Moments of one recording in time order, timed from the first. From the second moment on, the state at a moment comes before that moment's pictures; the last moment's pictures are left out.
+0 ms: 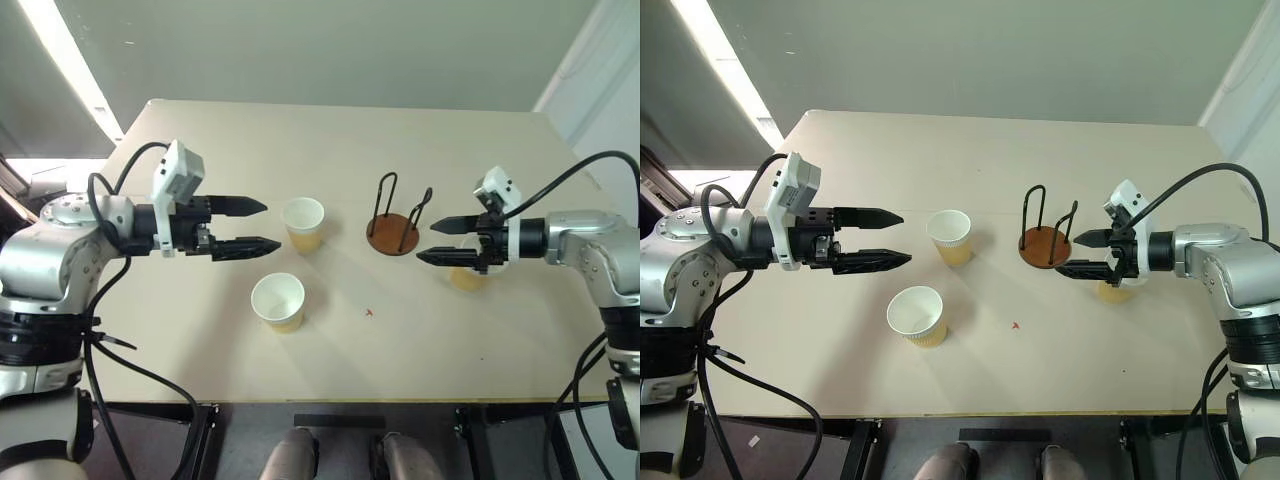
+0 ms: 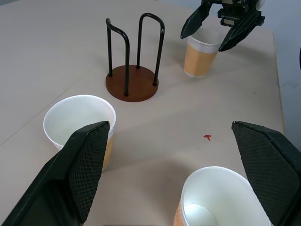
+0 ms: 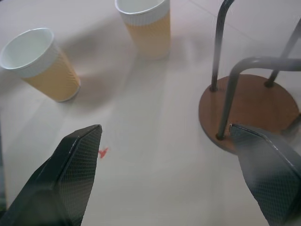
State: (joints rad) left arm -0.66 0.93 0.10 -0.03 -0.61 0.73 -1.22; right arm -0.72 -0.81 0.07 -0.01 0.46 0.88 1.09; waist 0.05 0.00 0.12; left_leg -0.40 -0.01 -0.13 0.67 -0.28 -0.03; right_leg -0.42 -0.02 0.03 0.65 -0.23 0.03
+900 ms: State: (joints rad) left arm -0.67 0.93 0.10 -0.03 -0.60 0.72 -1.22; right arm -0.88 -0.64 0.13 0.26 0.29 0.78 0.96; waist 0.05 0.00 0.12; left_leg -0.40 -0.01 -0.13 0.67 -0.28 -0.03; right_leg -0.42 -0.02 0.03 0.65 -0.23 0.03
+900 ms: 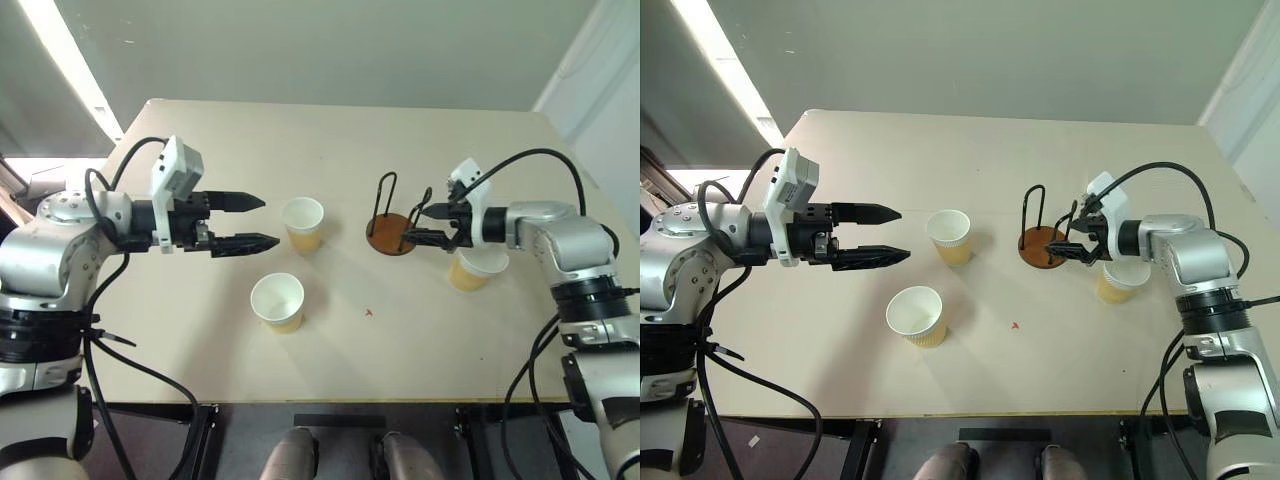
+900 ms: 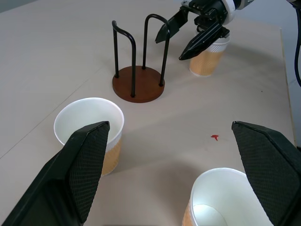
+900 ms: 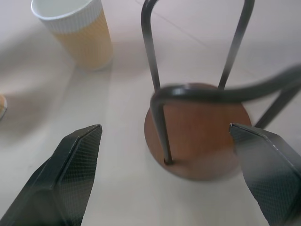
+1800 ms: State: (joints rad) left arm -0.68 0.93 0.09 -0.08 -0.67 0.83 -1.27; right arm -0.88 -0.68 0.13 0.13 0.34 0.84 1.08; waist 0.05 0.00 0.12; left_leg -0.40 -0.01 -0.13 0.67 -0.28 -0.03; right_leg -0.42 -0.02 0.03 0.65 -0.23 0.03
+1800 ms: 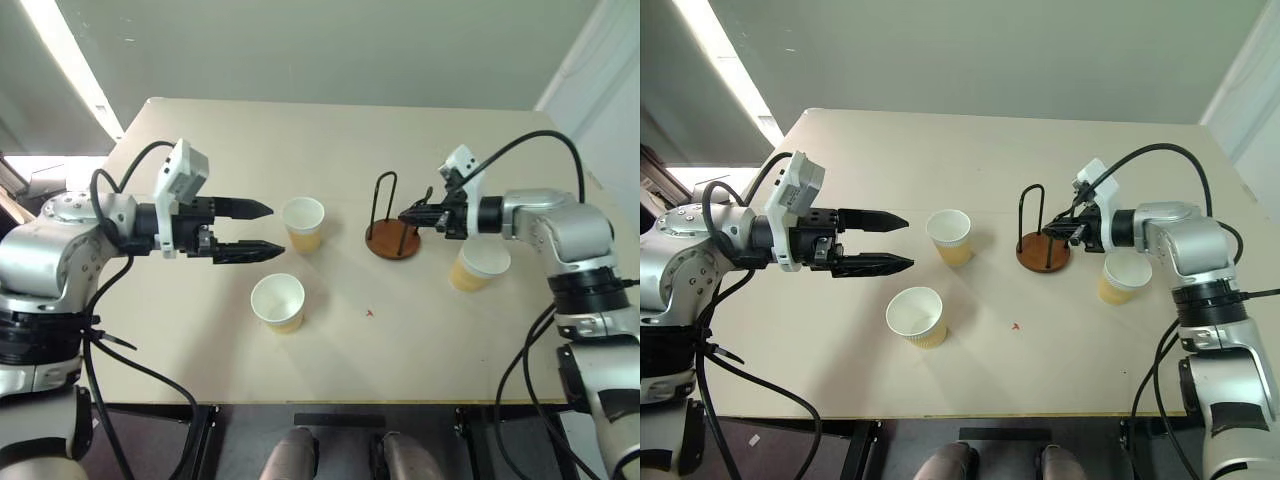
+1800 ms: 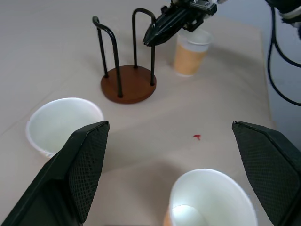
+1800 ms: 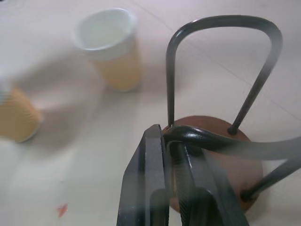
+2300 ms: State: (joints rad) left arm -0.70 1.00 -0.04 -0.23 -0.79 0.96 -1.43; right arm -0.70 -0.82 0.19 -0.27 0.44 0.87 1.24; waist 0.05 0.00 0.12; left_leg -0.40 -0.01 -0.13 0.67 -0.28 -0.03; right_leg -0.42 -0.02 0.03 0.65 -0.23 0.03
